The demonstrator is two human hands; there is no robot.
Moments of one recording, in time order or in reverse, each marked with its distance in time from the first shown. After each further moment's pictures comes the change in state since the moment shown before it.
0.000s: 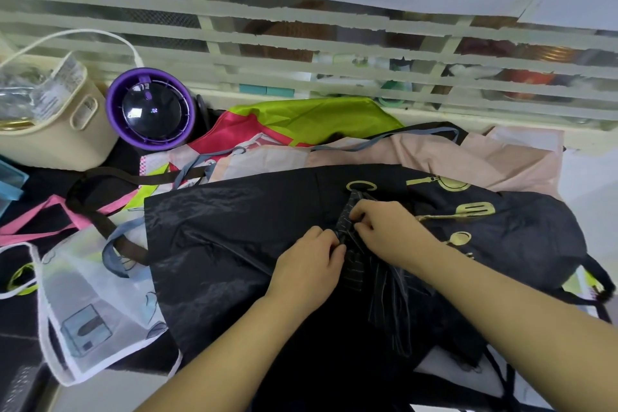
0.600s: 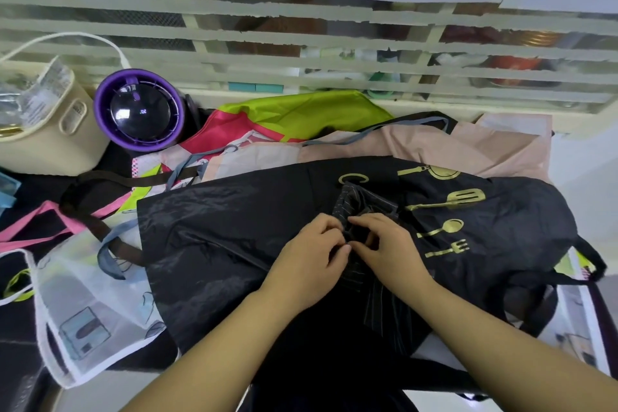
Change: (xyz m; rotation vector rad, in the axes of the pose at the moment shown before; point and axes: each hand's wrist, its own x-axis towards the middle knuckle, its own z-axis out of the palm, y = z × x) left_hand -0.004 -0.003 0.001 -0.086 0.031 0.270; right_hand -0.036 0.018 0.046 0.335 0.305 -0.014
